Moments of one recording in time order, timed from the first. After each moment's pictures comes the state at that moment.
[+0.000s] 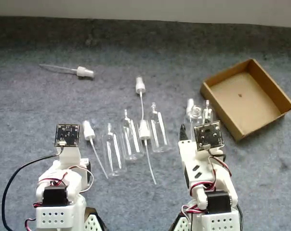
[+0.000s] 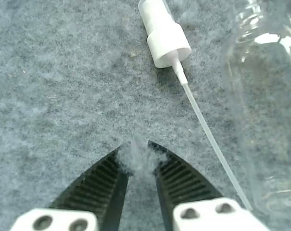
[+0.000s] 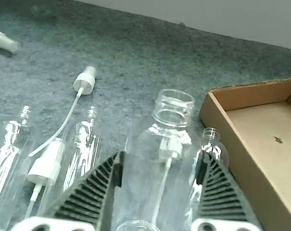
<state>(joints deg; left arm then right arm) -8.8 -104.1 95.9 75.5 3.8 -9.9 -104.1 90.7 43.4 10.5</state>
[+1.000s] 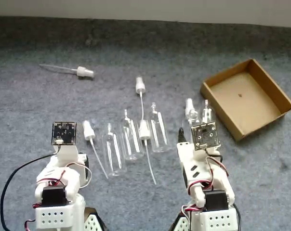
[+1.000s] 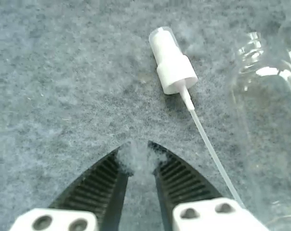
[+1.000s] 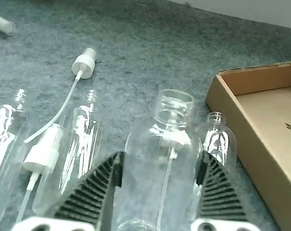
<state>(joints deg) -11.5 -104.1 94.6 70.1 0.6 -9.9 -104.0 95.5 41.8 10.5</state>
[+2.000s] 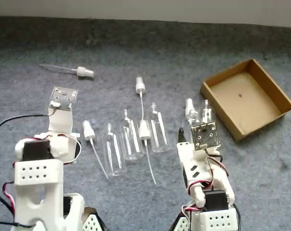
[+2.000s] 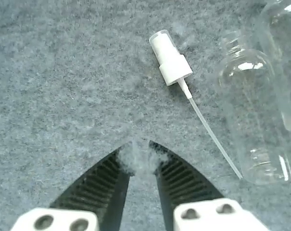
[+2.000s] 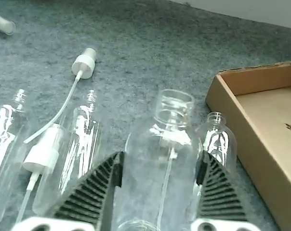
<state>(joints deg) -11.8 -51.4 51.6 78.5 -5.9 -9.9 -104.0 95.5 41.8 10.5</state>
